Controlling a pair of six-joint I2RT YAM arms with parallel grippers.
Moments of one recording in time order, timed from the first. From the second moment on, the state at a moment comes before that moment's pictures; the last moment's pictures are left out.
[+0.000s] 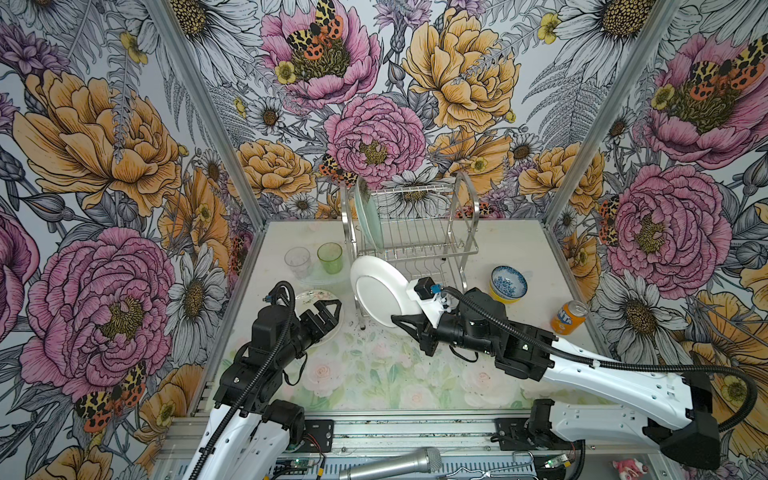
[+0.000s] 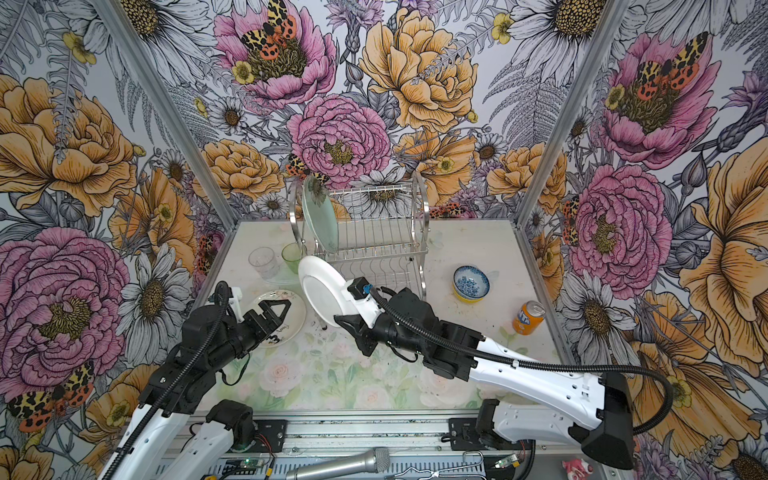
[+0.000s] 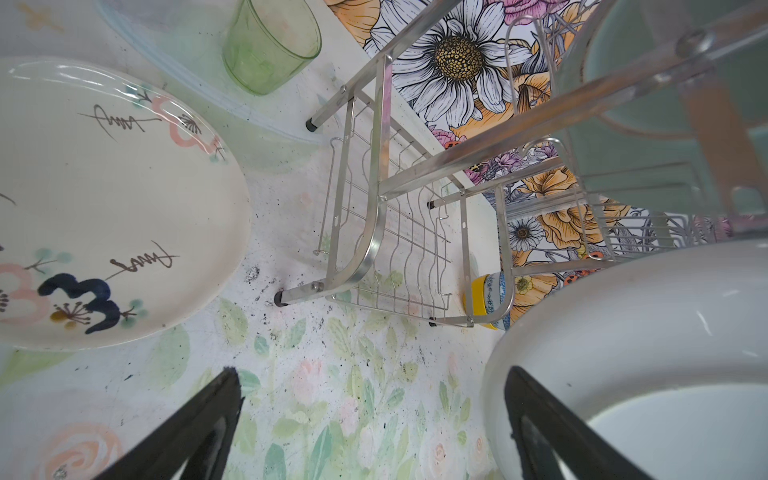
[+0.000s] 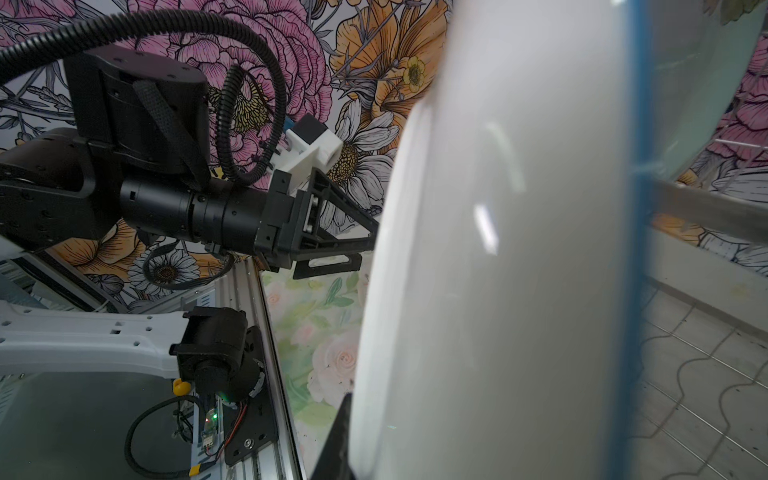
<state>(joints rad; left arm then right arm) -0.29 0.53 0.69 -0.65 0.15 -0.93 1.08 1.10 0.97 -0.15 -0.08 0.16</state>
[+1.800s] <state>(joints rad) -0.29 0.50 0.75 -0.63 0.32 -1.17 1.42 1.57 1.16 -0.15 0.55 -0.35</state>
